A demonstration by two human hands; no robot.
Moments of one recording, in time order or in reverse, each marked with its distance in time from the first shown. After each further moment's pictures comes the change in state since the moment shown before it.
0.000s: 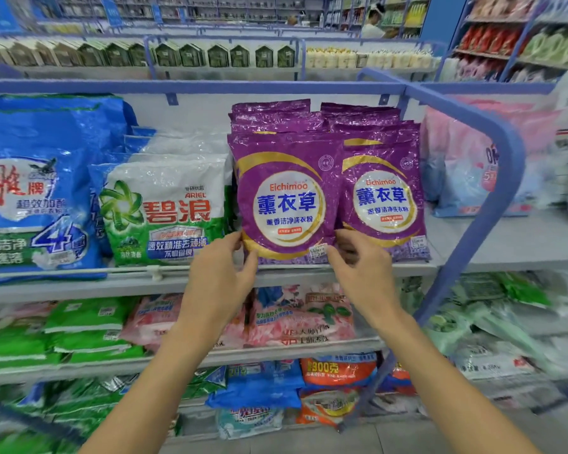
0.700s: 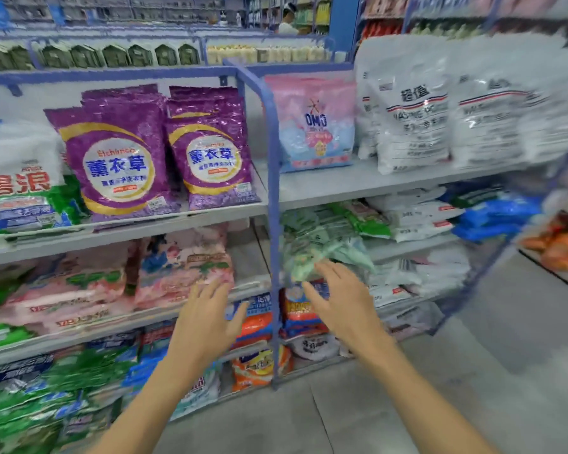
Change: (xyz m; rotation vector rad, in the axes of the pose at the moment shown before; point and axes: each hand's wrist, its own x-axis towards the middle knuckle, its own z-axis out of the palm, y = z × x) left_hand -0.195 0.147 0.125 0.254 -0.346 0.204; right_hand -0.188 0.134 -0.215 -0.496 -0.155 0.151
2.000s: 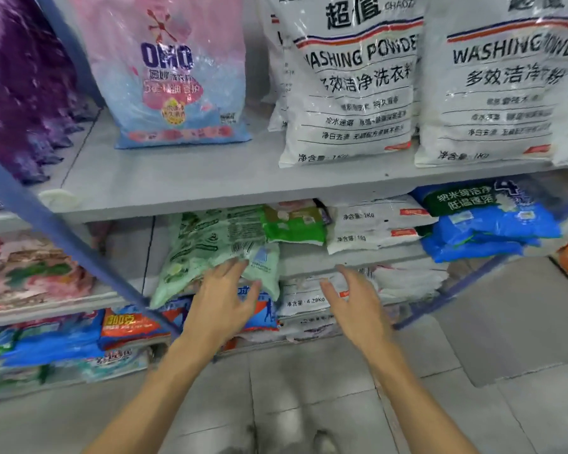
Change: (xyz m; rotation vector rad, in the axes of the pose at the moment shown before) left_hand 0.216 0.277 0.203 -0.180 -0.177 -0.238; right_hand 0.158 0.364 -0.052 0.242 -0.196 0.273
